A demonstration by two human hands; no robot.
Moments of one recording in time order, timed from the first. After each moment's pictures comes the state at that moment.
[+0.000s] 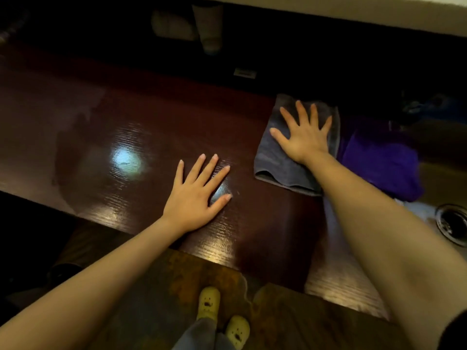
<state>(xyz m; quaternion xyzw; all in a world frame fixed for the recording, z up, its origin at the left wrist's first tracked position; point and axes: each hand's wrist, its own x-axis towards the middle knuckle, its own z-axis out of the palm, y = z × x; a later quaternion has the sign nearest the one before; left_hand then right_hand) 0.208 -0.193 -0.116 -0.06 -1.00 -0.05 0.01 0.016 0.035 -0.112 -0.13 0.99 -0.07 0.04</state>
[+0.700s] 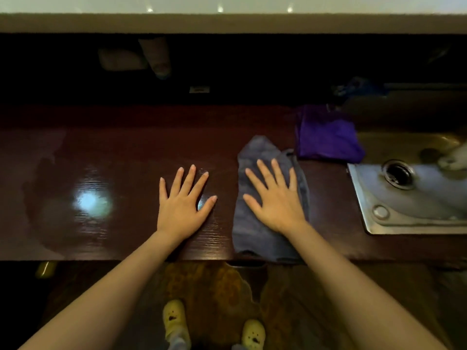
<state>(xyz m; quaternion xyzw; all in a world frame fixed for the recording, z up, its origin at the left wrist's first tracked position) 0.206 -0.196 -0.117 -0.07 -0.99 -0.10 0.00 0.195 0.035 -0.113 -0.12 0.99 -0.06 0.02</state>
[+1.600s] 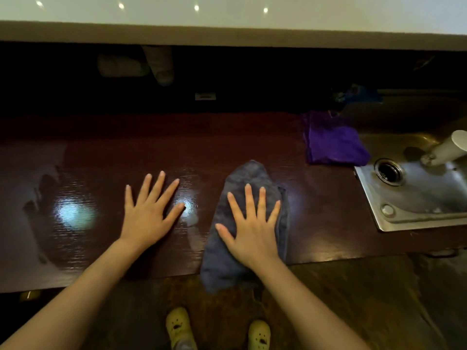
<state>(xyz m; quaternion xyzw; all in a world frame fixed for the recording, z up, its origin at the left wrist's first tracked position) 0.183 -0.310 -0.112 -0.08 -0.99 -0.08 -0.03 0.241 -0.080 -0.110 -0.02 1.00 -0.07 0.04</state>
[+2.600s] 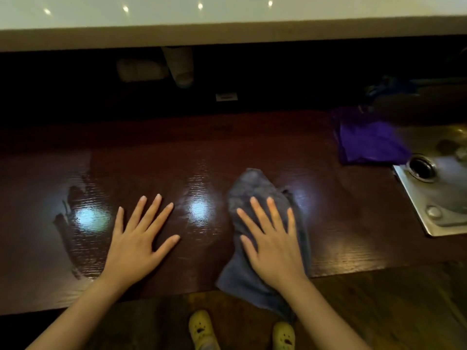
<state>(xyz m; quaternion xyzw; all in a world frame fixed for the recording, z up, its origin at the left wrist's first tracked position) 0.207 -0.391 -0.107 -0.14 -0.99 -0.04 -0.05 0.248 -0.108 -0.116 -0.07 0.99 -0.08 0.01</state>
